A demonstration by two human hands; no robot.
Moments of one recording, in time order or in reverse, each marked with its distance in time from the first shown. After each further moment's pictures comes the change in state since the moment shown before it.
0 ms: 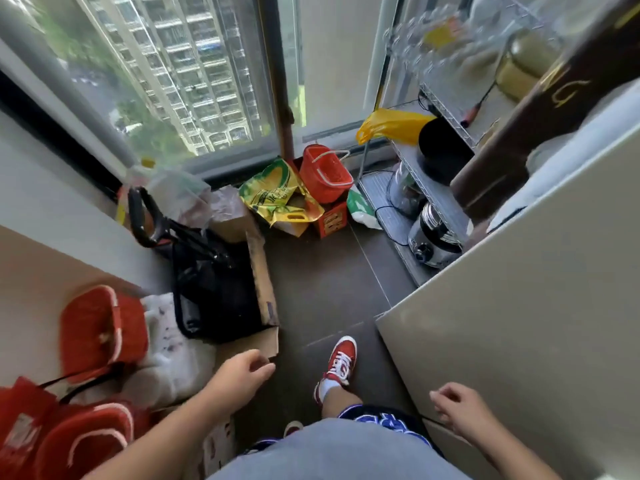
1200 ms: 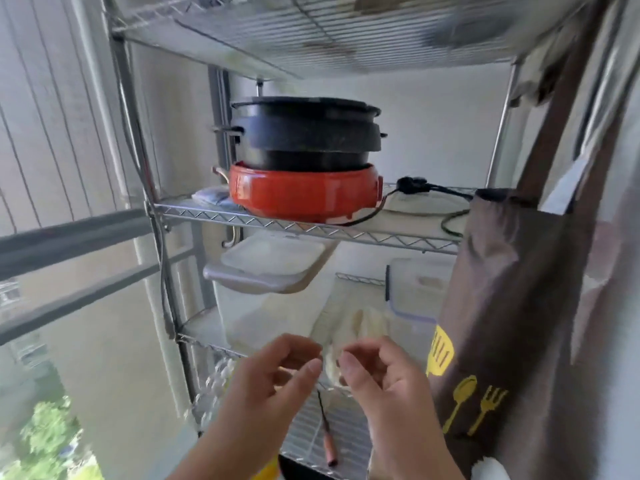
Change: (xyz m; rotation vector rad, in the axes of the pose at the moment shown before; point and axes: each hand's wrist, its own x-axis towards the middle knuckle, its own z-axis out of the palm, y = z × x) left_hand 0.109 0.655 -0.284 -0.277 -0.153 1.556; right_hand -0.005 -0.568 -0.244 0.703 0.987 -1.047
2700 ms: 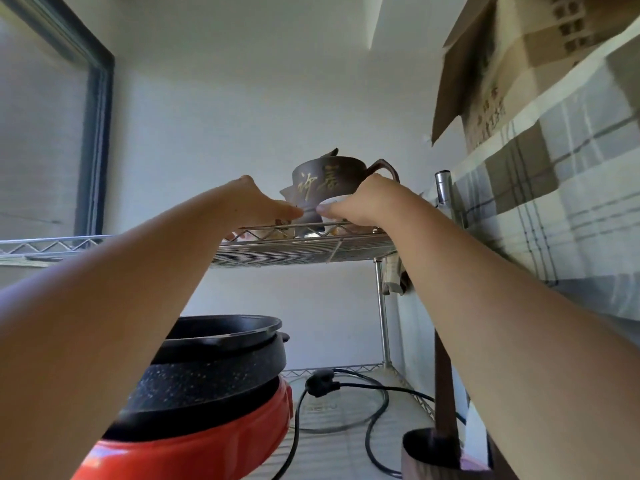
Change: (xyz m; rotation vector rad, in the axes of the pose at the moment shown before) left_hand 0.404 0.295 -0.024 0.628 0.033 0.202; right_hand 0.319 -0.348 -0.078 -1.264 0.502 -0.032
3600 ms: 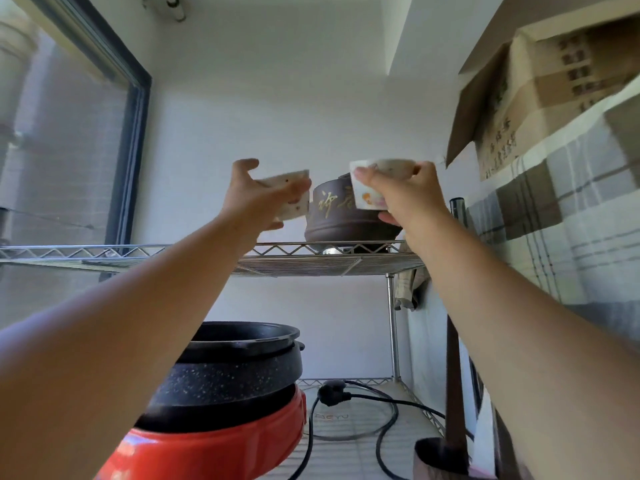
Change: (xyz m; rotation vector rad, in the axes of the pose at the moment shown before) left_hand -0.019 -0.014 -0.019 -0.997 0.212 0.136; right_hand -0.015 -0.001 -0.018 1.095 0.245 -0.102
